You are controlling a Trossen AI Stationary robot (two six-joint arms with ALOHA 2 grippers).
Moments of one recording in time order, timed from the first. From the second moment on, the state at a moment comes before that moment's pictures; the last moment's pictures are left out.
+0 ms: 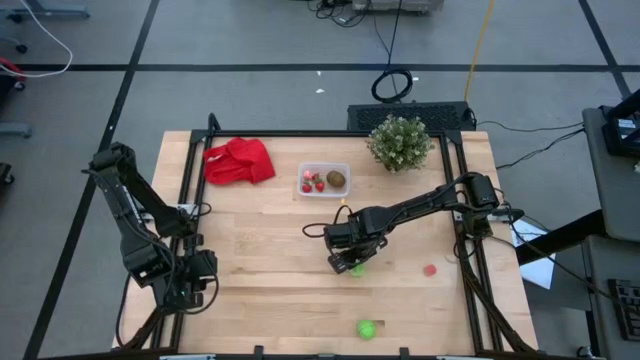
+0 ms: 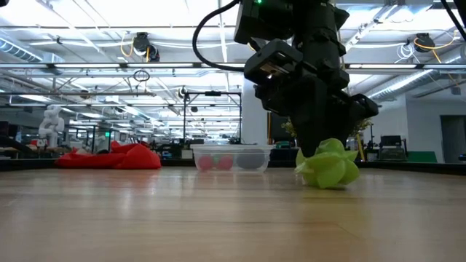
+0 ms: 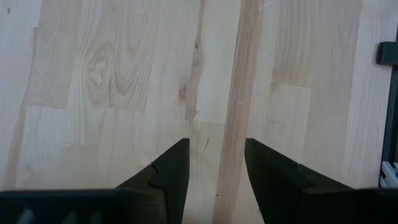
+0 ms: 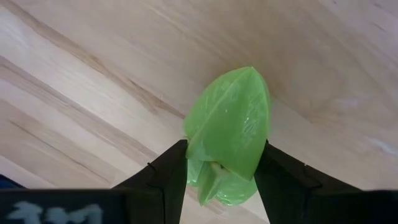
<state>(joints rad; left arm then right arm) -1.06 1.19 0.95 -1.15 -0.31 -1.17 0.16 1.94 1.32 -0.79 -0.29 1.17</state>
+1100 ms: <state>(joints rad) -1.06 1.19 0.95 -1.15 -0.31 -1.18 0.16 1.94 1.32 -0.84 -0.29 1.16</state>
